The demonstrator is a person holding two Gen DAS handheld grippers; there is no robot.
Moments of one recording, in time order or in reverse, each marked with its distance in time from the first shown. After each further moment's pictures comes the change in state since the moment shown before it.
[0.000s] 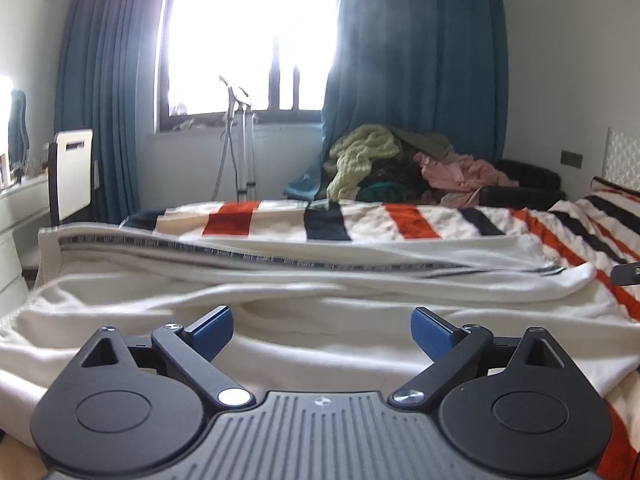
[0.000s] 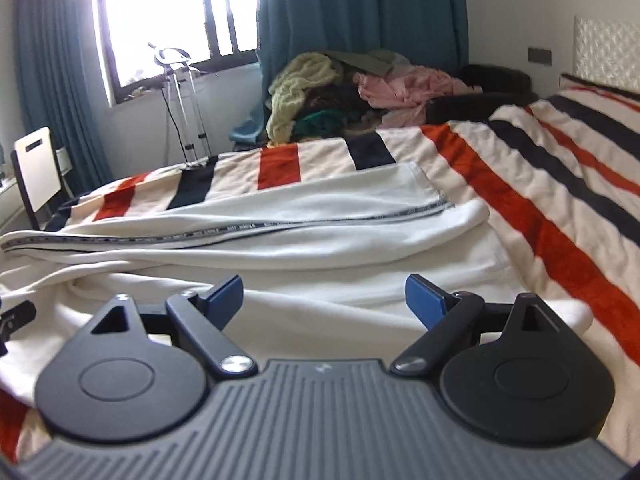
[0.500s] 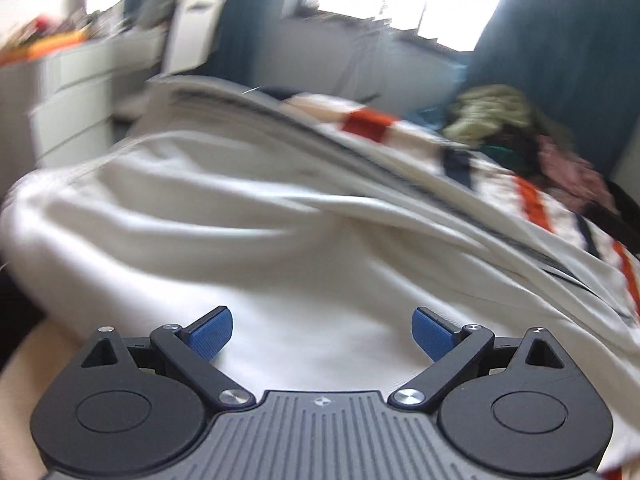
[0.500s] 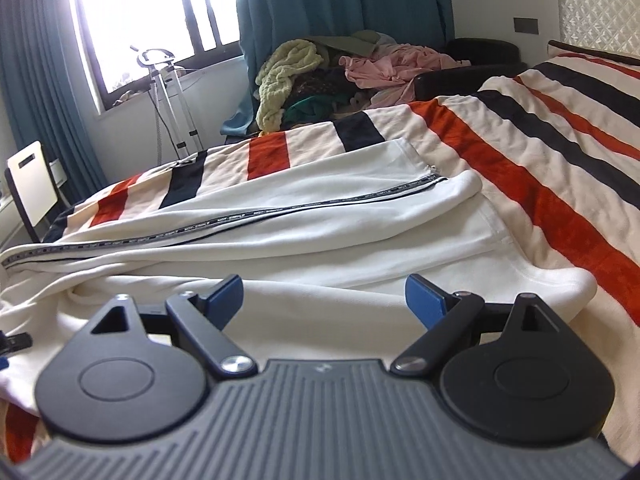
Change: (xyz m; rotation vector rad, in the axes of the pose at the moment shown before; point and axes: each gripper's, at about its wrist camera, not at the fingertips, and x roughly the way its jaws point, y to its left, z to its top) left arm 0.021 0.109 -0.002 -0.413 0.294 0.262; right arm 0.003 -0.016 -0.005 0.082 0.029 -0.002
